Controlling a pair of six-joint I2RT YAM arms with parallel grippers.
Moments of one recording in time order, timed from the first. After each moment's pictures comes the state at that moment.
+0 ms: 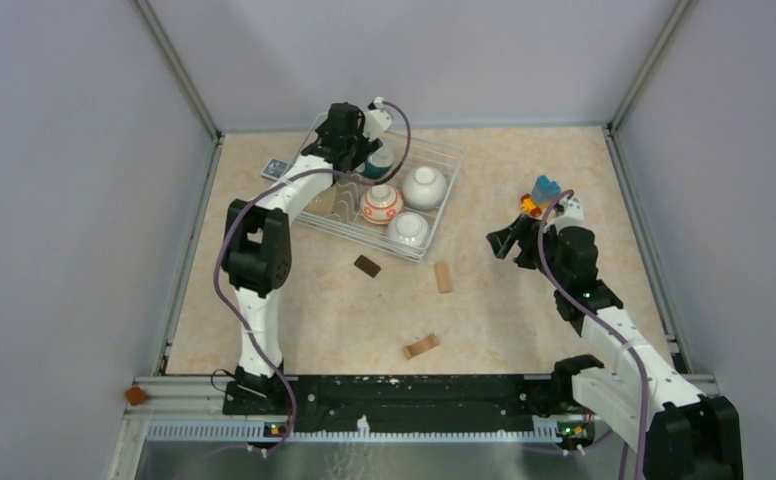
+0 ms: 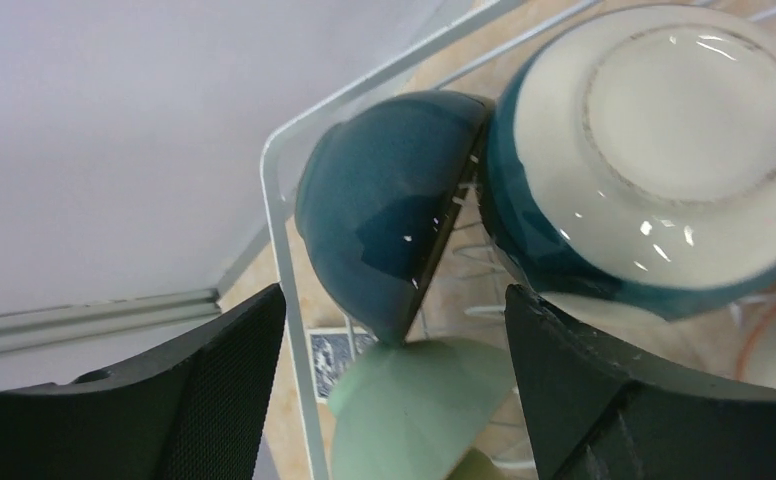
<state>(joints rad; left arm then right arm) -0.34 2.05 1.71 -0.17 -0.22 0.68 0.22 0.85 0.43 0.09 -0.13 0.54</state>
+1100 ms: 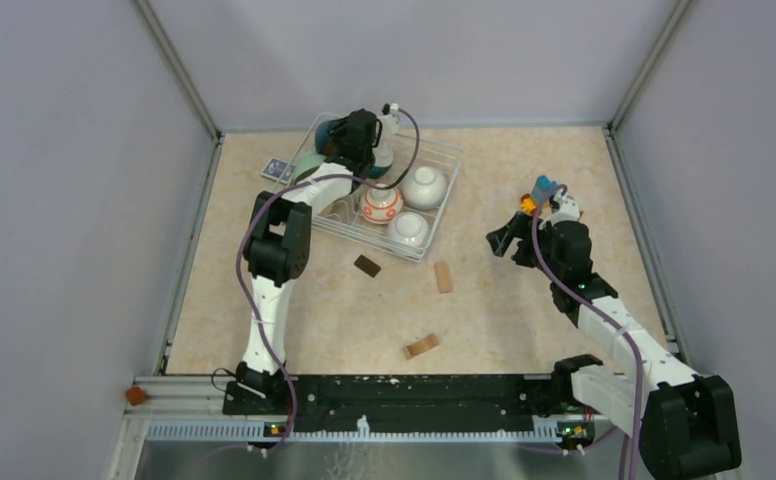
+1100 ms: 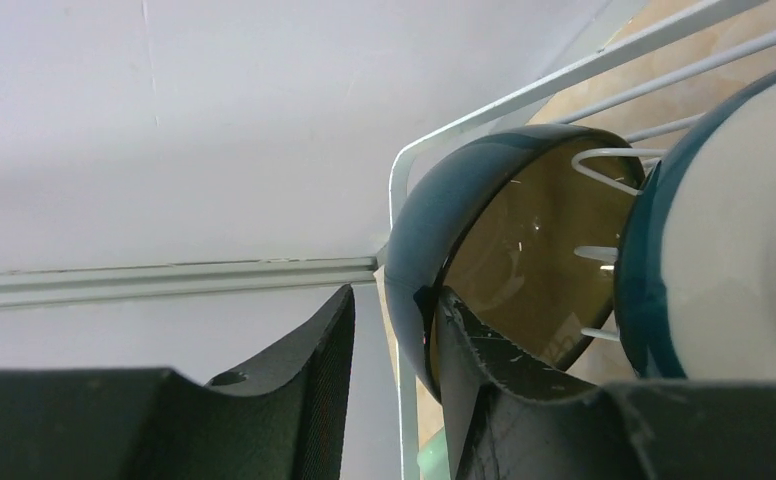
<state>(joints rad) -0.39 2.25 1.79 0.15 -0.60 1.00 0.22 0.95 0.46 0.08 -0.11 0.53</state>
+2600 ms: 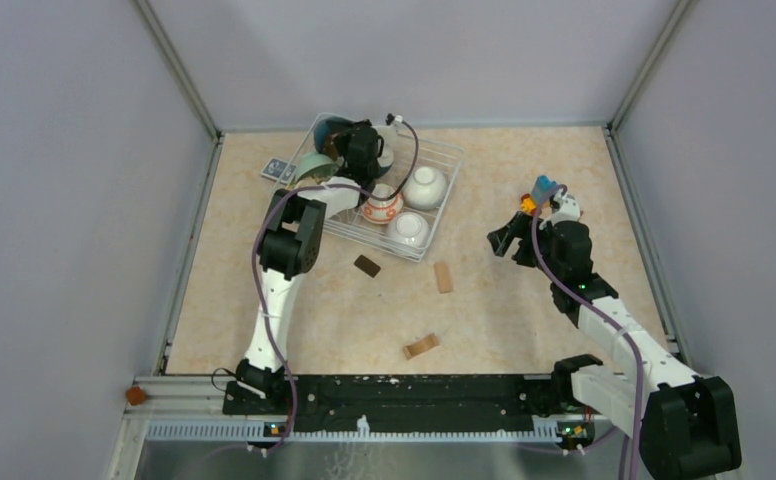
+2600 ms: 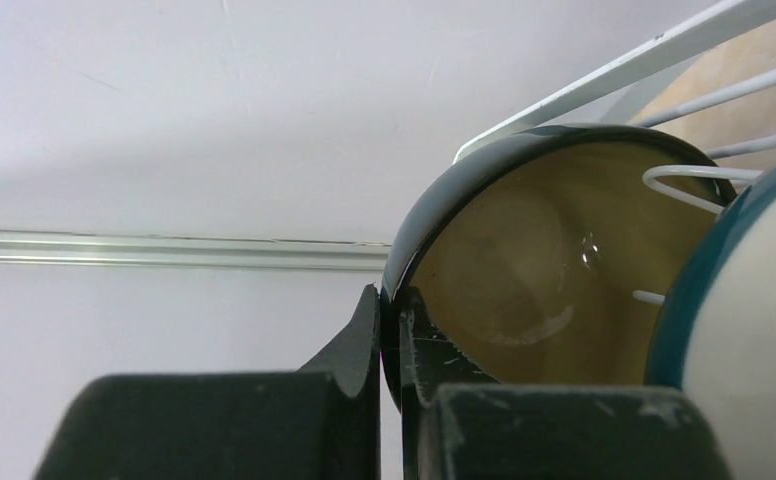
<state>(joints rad) -0.40 2.37 1.73 0.58 -0.74 1.30 0.22 0.94 0.46 0.08 -0.09 0.52</state>
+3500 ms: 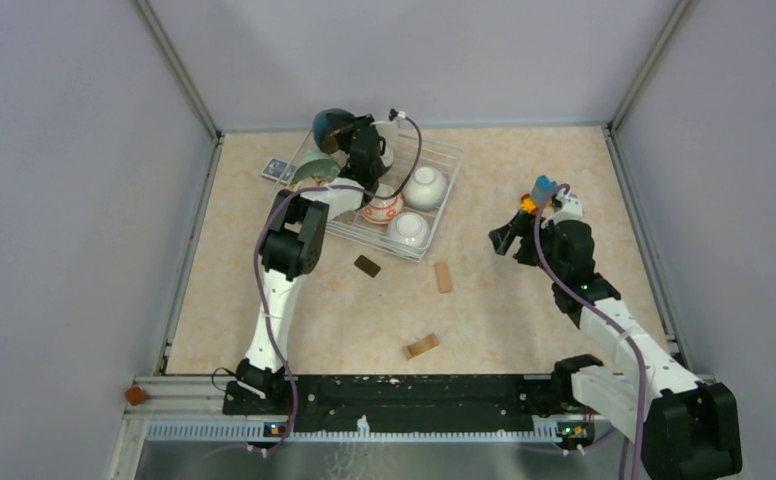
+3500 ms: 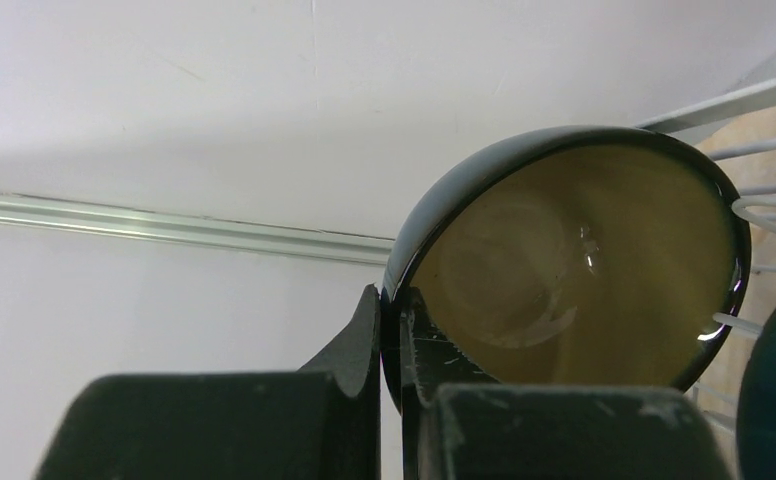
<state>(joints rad) -0.42 2.38 1.73 0.76 -0.78 1.43 0.22 0.92 0.47 0.06 -0.09 0.52</state>
